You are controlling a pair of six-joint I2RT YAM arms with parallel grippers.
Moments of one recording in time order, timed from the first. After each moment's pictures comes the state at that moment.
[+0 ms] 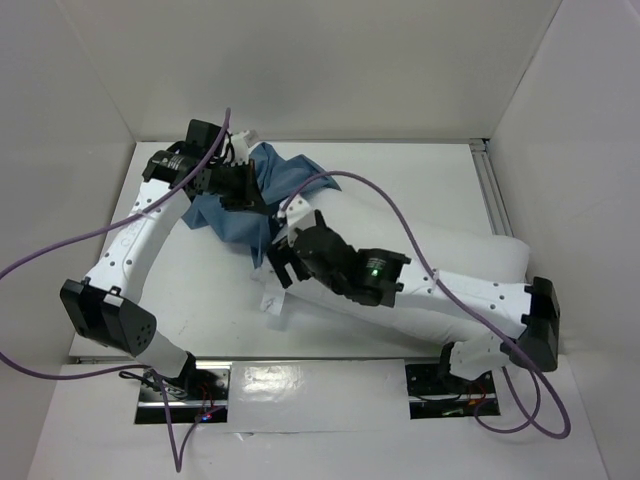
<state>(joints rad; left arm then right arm) -0.28 1.54 1.67 -1.05 0.44 -0.30 1.15 1.38 1.28 -0.38 0.46 0.25</state>
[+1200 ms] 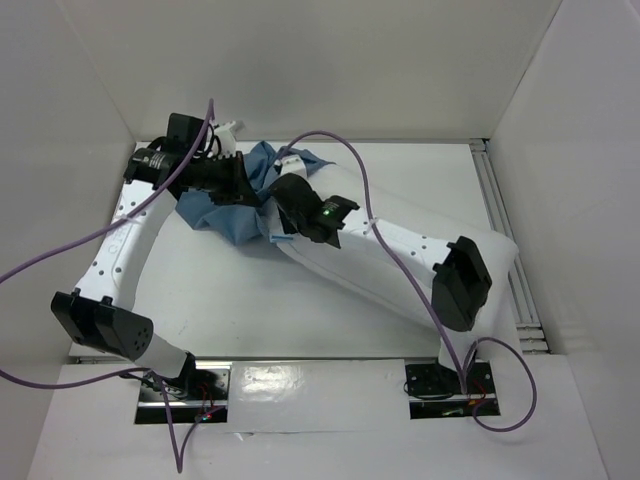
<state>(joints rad) -0.22 1.50 1.72 -1.08 0.49 -0.27 0.92 1.82 1.61 -0.48 0.43 0.39</state>
